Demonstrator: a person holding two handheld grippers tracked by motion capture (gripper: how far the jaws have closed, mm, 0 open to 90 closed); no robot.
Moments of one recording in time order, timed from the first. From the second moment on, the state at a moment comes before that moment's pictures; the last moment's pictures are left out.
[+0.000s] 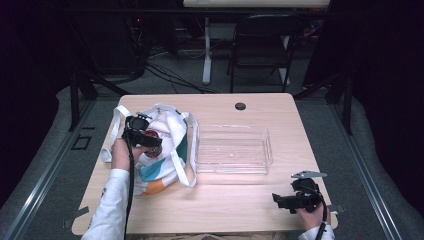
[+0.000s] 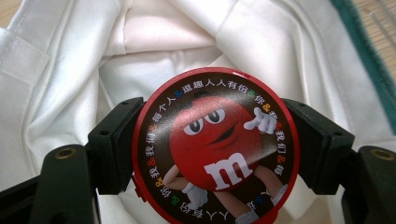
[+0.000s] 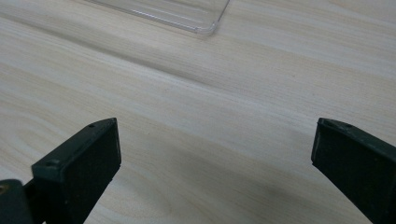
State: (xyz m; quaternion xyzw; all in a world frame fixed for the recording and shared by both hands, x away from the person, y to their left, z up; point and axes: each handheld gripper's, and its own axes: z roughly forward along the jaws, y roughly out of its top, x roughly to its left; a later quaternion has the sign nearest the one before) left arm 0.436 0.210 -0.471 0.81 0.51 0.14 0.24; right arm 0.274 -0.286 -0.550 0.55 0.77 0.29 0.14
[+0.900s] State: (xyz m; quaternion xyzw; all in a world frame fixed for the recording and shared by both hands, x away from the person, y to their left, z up) left arm 0.438 0.200 -0.426 0.81 0.50 0.15 0.27; right arm 0.274 -0.285 -0.550 0.55 0.77 0.29 0.14
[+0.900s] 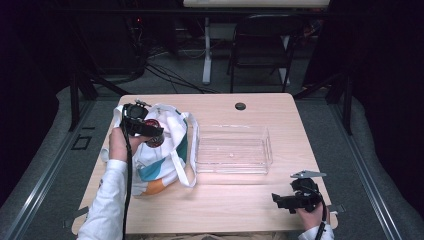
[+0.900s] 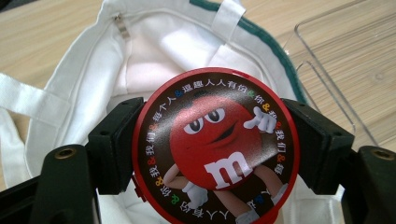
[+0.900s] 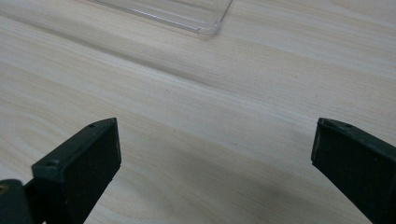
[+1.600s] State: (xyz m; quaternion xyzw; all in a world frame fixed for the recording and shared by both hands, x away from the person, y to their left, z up) left arm 0.441 0.183 -0.400 0.82 0.48 0.16 0.28; right arm 0.275 -0.284 -0.550 0.55 0.77 0.29 0.14
